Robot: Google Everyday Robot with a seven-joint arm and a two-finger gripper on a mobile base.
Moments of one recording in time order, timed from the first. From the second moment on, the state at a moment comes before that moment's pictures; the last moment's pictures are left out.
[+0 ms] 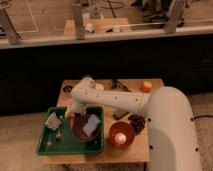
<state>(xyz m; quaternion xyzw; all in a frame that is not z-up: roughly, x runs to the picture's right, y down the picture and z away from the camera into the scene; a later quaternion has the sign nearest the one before) -0.182 0.153 0.857 -0.08 -0.36 -0.68 0.64</state>
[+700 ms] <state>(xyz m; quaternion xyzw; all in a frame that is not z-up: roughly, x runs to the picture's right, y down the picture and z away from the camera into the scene) -0.183 0.158 0.860 -0.10 -0.36 -0.68 0.63</state>
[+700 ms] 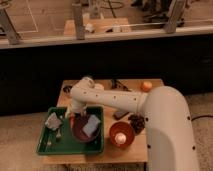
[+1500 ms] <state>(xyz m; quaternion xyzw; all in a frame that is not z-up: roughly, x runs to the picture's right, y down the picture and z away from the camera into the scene) -0.182 0.165 0.869 -0.12 -0.37 -0.68 0.63</state>
